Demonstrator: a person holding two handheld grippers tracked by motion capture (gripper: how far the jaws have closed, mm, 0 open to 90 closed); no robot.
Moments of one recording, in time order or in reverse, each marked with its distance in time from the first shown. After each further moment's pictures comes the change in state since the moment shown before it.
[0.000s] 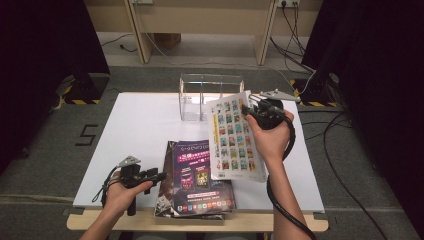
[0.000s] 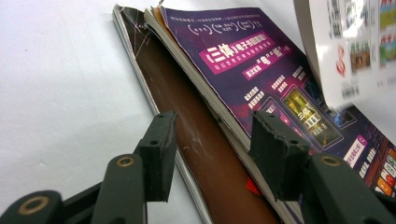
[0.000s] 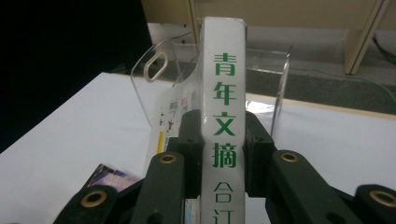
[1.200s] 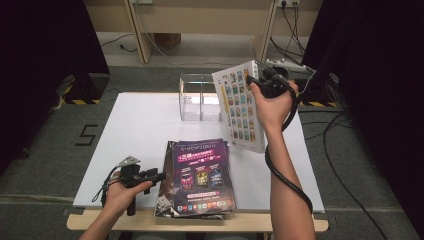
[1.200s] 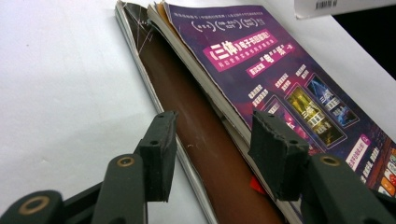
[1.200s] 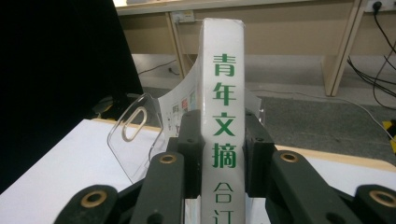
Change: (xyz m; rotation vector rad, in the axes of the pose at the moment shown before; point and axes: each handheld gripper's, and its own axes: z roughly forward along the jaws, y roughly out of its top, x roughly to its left) left arm 0.004 -0.002 0.002 0.003 -0.003 -0.013; right arm -0.019 0.065 0.023 -0.089 -0.037 0.037
